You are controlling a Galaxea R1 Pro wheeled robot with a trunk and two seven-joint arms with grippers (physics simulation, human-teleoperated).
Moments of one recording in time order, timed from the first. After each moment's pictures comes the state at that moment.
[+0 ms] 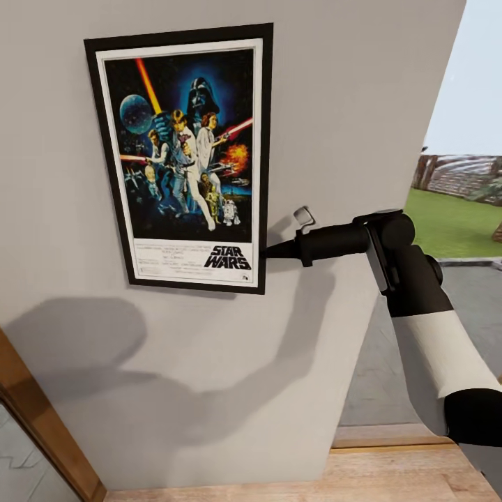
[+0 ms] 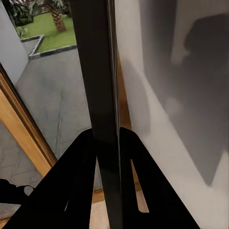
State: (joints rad) left arm 0.07 0.04 0.20 -0.77 0.00 0.09 -0.04; right arm -1.16 -0.09 0.16 -1.28 0.03 0.98 1.50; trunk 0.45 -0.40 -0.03
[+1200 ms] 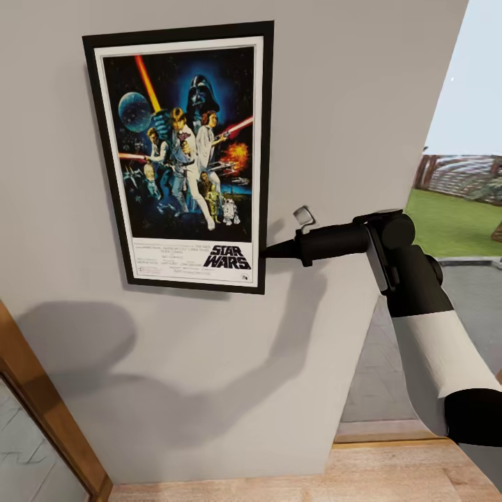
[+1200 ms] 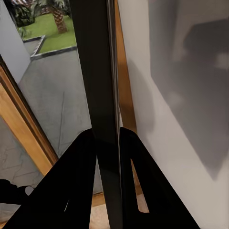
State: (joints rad) left arm 0.07 0.04 0.20 -0.77 0.00 0.09 -0.05; right arm -1.16 -0.09 0.16 -1.29 0.03 0.98 1.50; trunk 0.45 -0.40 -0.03
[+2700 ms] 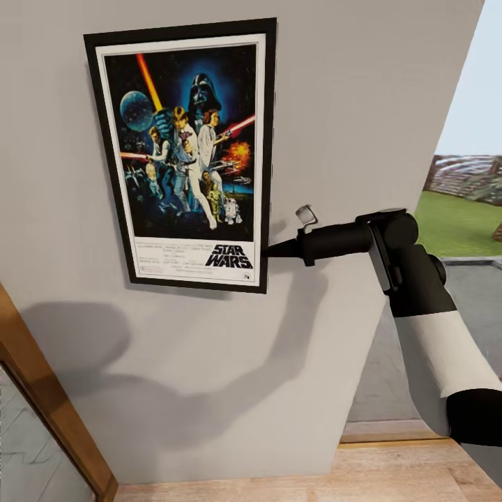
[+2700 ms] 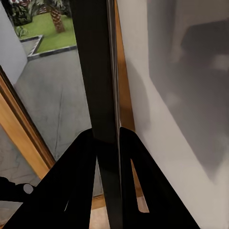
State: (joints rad) left arm 0.07 0.05 0.20 -0.77 0.00 0.09 -0.05; right arm -1.16 -0.10 0.16 -1.30 0.03 0.98 1.50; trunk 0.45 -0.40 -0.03
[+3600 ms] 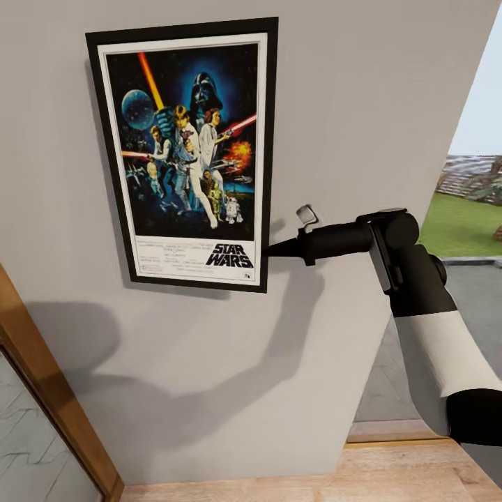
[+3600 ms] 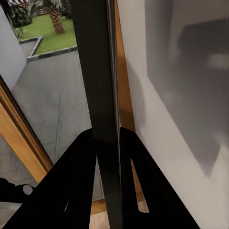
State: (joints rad) left arm 0.07 0.05 0.20 -0.77 0.00 0.09 -0.05; right arm -1.16 -0.10 0.15 -1.29 0.03 0.98 1.50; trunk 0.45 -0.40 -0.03
